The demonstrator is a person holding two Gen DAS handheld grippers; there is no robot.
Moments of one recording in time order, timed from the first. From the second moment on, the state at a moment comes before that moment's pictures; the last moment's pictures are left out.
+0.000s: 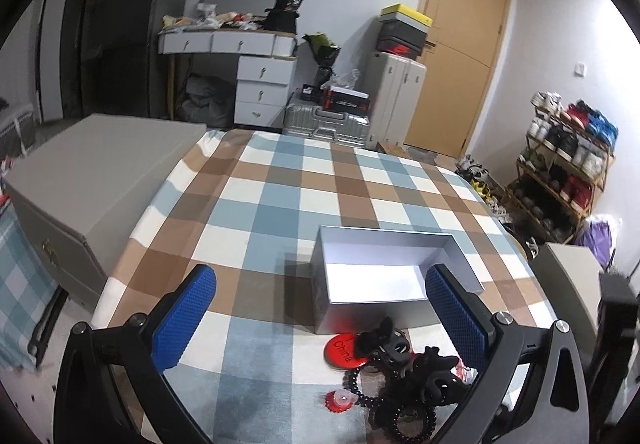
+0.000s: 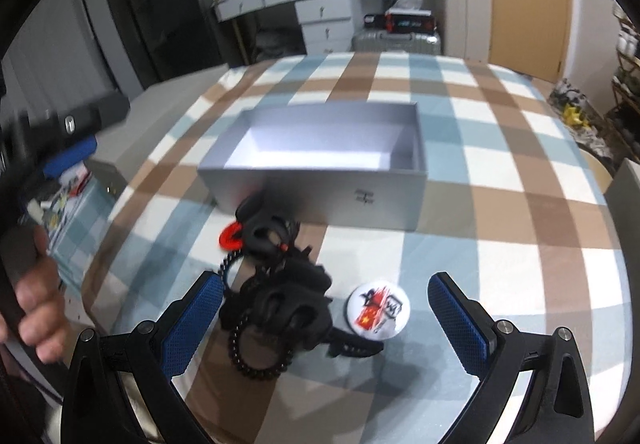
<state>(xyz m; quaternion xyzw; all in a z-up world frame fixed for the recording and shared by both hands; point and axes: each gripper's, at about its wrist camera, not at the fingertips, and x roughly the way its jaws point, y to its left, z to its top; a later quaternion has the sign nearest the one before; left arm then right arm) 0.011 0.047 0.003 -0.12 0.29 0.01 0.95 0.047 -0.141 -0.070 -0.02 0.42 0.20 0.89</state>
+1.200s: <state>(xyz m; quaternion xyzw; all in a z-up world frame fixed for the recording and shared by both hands) 0.035 0.026 -0.033 -0.09 0.40 -0.04 0.91 0.045 -0.175 -0.046 0.08 0.40 0.22 0.88</state>
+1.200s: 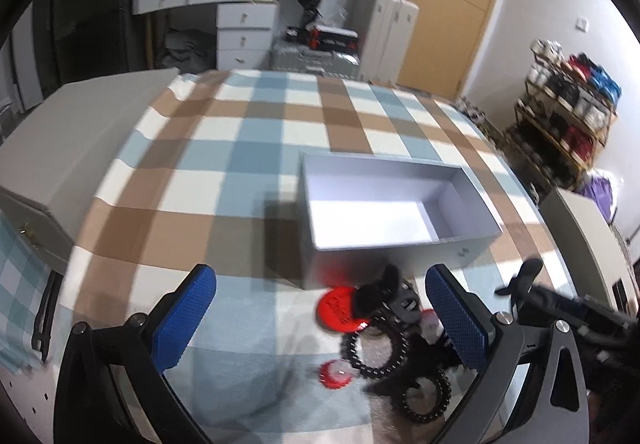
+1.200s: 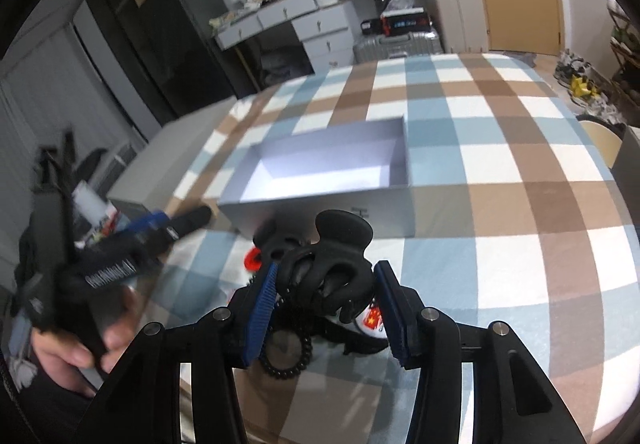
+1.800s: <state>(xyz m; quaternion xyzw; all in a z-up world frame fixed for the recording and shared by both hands) 0.056 -0.012 -0.062 -0.06 0.47 -0.10 0.87 0.035 -0.194 -0.026 0.11 0.37 0.25 0.89</state>
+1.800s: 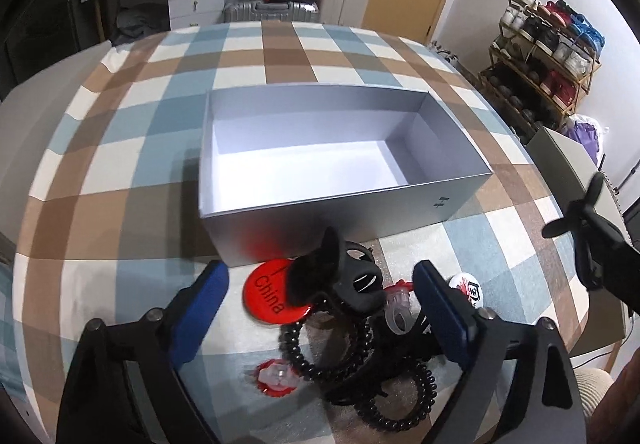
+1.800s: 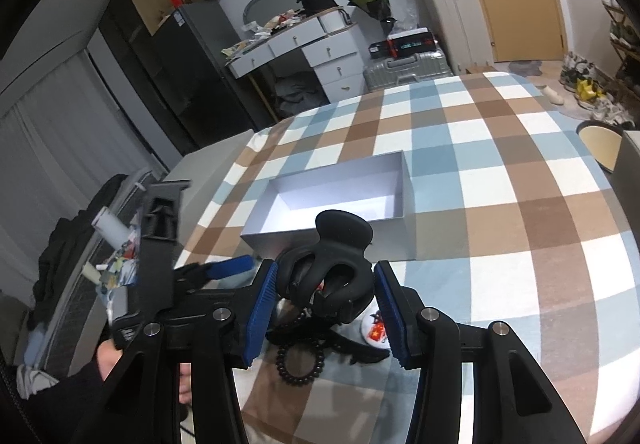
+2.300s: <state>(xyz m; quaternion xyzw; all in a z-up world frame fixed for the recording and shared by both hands) 0.057 -0.015 -0.068 -0.08 0.50 -0.12 0.86 0.031 -0.192 -0.025 0.11 0.36 0.26 0.89</state>
